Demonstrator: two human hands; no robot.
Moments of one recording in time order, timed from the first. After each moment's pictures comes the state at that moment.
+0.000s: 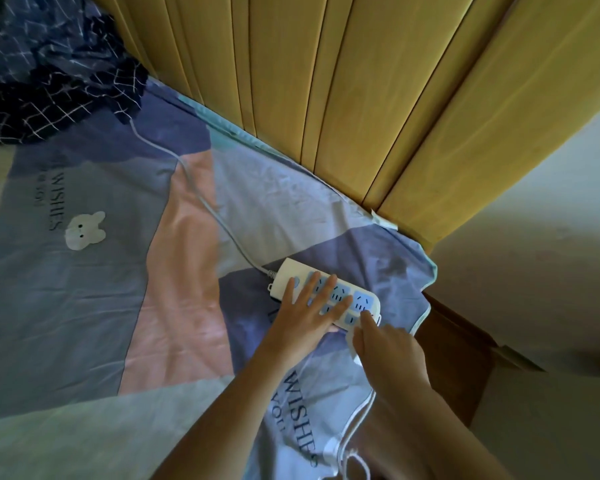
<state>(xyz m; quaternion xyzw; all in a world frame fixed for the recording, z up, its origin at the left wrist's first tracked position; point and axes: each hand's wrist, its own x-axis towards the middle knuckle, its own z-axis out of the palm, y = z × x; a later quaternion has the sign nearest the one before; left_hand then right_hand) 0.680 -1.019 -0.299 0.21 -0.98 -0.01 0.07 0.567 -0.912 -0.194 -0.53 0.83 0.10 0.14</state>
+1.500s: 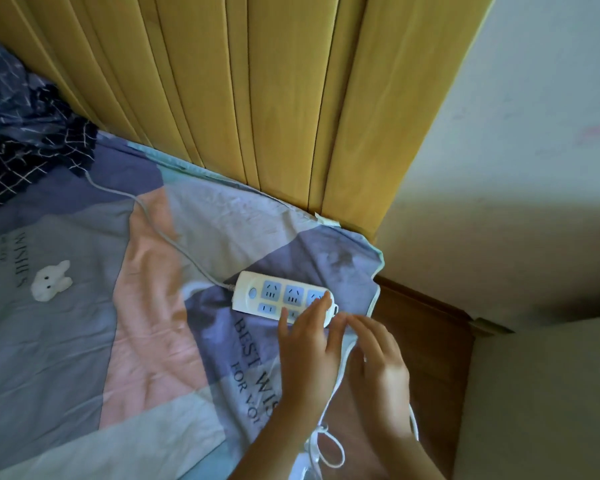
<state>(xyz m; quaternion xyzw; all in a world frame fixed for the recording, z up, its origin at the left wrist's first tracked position) 0.643 -0.923 -0.197 0.42 -0.82 -0.31 0.26 0.589 -0.844 -0.181 -0.37 0.85 -0.38 0.01</state>
